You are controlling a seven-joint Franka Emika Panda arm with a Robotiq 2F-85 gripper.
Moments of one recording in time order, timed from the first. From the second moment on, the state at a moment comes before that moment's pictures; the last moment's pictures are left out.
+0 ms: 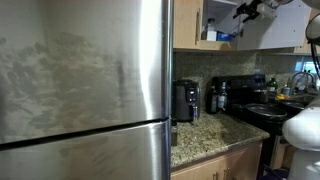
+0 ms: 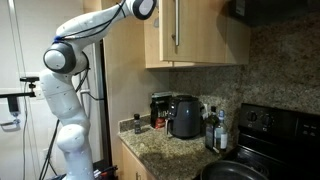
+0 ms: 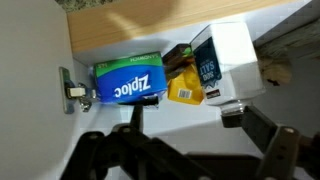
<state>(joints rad) -0.25 -0.23 -0.23 -1.36 0.50 2.12 -0.36</state>
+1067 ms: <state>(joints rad) -0.09 -0.08 -0.20 -1.17 0.44 2.21 -0.30</state>
